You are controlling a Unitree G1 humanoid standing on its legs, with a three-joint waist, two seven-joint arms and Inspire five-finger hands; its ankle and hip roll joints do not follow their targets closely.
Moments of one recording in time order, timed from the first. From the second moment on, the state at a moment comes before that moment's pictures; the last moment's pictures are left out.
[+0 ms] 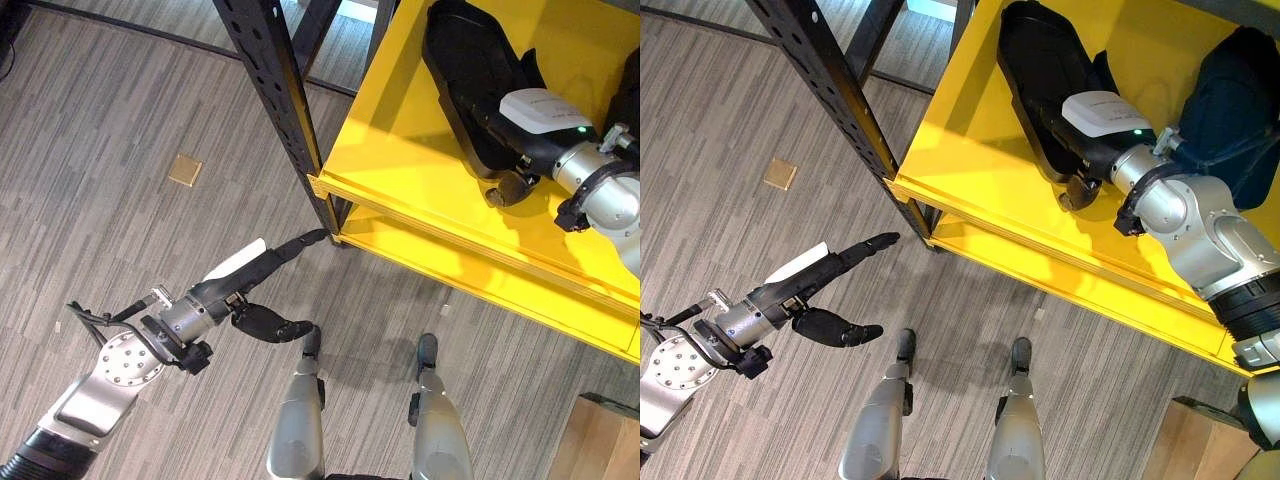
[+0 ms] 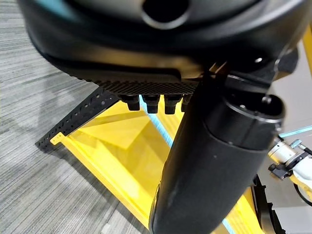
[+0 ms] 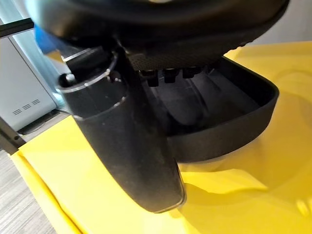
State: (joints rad) left arm -0.02 0.97 -0.15 -0.20 -0.23 -0.31 -0.28; right arm -0.95 -1.15 0.58 0.21 -0.21 0.01 0.14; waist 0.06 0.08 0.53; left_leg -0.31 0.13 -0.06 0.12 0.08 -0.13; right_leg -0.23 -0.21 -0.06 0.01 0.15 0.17
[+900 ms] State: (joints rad) left arm -0.02 0.97 -0.15 -0.20 -0.23 -0.31 -0.27; right arm -0.93 -1.07 0.47 0.18 -0.07 0.12 0.10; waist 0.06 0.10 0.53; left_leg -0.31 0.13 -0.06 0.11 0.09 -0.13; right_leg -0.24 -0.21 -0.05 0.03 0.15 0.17
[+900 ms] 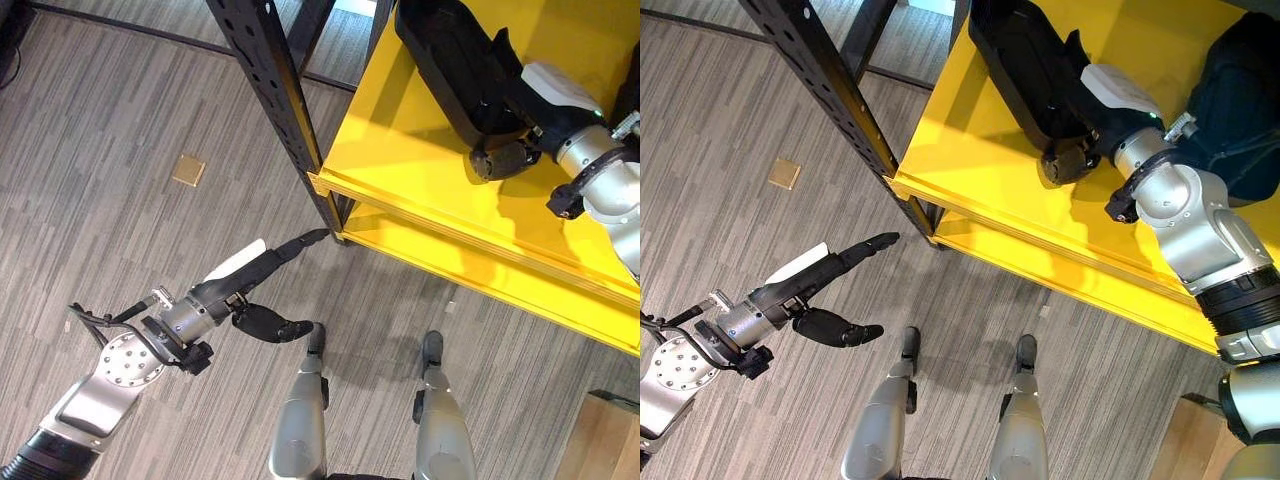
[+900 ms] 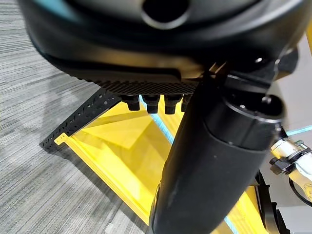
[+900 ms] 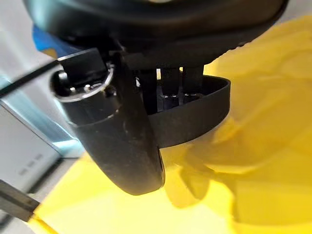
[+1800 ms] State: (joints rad) left arm -0.02 0.92 -0.15 -0.20 -0.23 -0.31 -0.27; right arm -0.88 -0.82 0.34 0.16 0.08 0.32 -0.09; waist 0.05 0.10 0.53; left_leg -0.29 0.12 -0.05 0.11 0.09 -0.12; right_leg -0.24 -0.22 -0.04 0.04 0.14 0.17
